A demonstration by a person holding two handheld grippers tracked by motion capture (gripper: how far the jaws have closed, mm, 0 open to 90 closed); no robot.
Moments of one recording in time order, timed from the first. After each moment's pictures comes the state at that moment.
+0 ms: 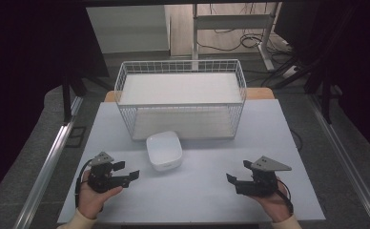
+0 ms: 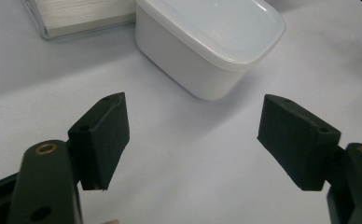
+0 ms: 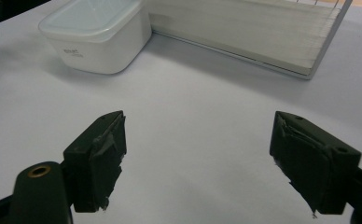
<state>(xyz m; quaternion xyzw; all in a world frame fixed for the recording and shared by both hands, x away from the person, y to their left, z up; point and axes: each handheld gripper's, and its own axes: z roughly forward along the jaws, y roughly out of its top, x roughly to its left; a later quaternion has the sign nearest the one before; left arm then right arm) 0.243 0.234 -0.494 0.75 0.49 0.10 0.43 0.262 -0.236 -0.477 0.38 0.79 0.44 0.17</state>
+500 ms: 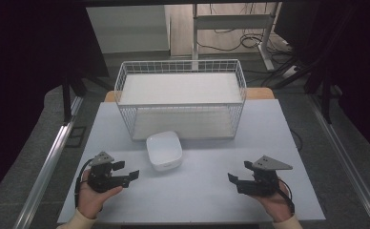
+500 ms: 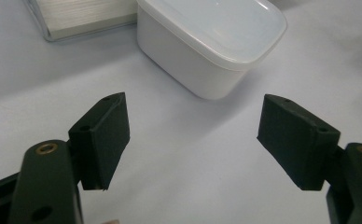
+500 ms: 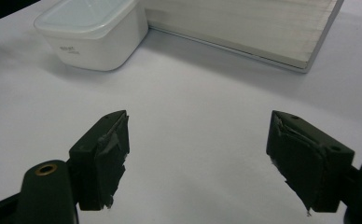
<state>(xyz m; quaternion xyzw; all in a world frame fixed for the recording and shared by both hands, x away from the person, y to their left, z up) 0.243 0.234 -0.492 0.75 0.49 0.10 0.43 0.263 -0.239 -0.476 0.39 0.79 0.44 0.17</state>
